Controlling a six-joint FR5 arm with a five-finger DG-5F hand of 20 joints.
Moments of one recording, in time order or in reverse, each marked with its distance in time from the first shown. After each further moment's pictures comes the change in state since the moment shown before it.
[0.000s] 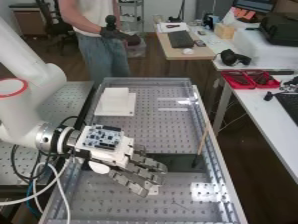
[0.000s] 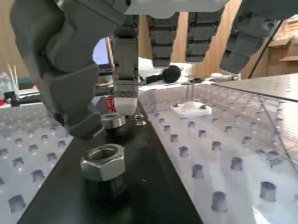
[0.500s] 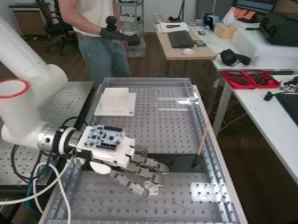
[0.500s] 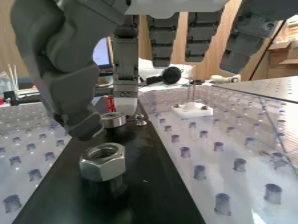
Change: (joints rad) arm 0.005 -0.009 0.002 0.014 0.011 -0.010
